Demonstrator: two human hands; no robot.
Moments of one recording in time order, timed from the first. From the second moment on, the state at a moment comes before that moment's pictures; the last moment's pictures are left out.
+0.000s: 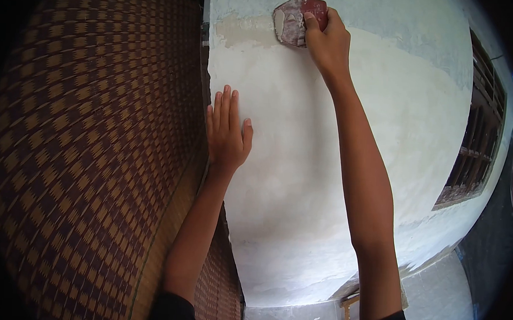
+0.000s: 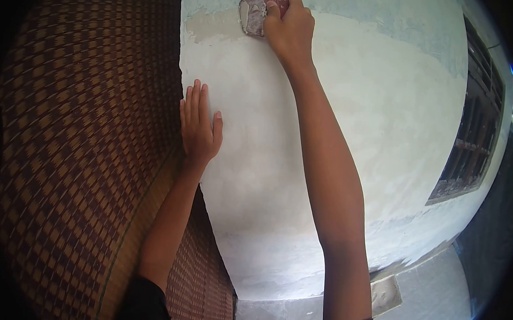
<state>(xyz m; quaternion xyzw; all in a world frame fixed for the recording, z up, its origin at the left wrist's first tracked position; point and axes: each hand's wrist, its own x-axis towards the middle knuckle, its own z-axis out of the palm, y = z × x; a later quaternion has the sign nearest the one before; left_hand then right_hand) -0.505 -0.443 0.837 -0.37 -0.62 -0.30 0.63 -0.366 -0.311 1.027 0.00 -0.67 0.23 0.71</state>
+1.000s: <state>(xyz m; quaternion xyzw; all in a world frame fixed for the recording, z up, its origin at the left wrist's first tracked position) -0.504 -0.443 0.836 -0.37 -0.62 -0.30 0.62 -0.386 -0.316 1.036 0.01 -0.68 0.20 0.71</state>
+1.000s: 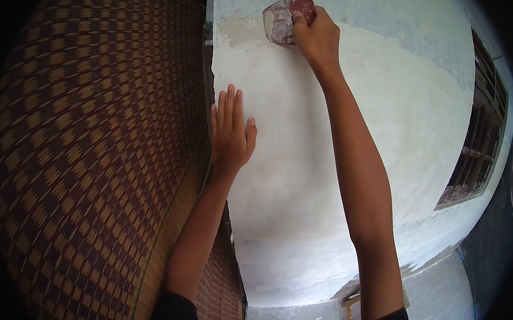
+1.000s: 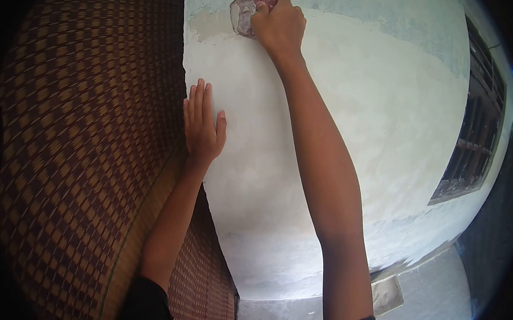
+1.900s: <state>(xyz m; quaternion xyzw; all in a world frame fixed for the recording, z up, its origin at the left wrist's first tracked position) -0.504 -0.443 0.836 -0.36 -0.62 -0.30 0.63 -0.381 -0.327 1.035 0.03 -0.64 0.31 0.70</state>
